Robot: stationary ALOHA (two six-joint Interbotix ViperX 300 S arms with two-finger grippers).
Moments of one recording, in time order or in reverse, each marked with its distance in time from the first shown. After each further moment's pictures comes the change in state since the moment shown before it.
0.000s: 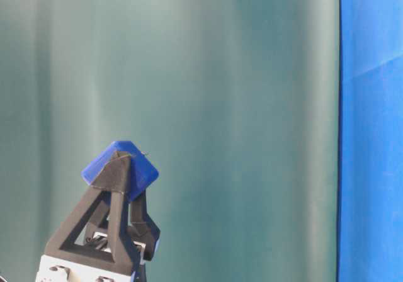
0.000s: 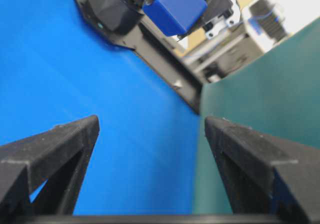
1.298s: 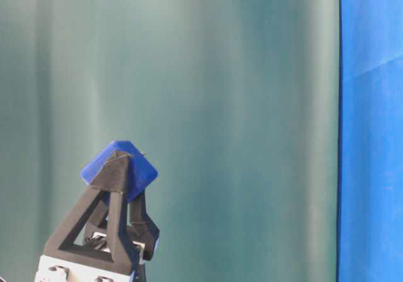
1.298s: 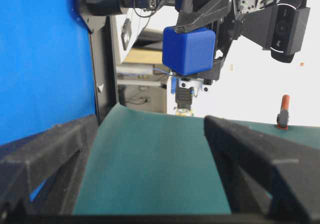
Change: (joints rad) left arm 0.000 0.000 0.000 0.000 -0.006 0.000; right arm 0.032 0.012 0.000 -0.568 -0.003 -0.120
